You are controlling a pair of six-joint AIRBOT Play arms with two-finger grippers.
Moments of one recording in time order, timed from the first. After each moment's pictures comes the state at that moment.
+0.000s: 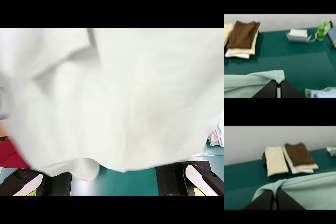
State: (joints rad) left arm -0.16 -0.95 1.88 1.47 -1.20 -1.51; right arm -0.41 -0.94 1.93 -1.29 1.44 1.54
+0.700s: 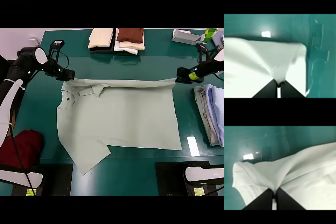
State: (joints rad) left arm -0.16 -1.57 1.53 1.46 -1.06 -1.51; right arm -0.18 -1.51 1.48 -1.26 1.21 1.53
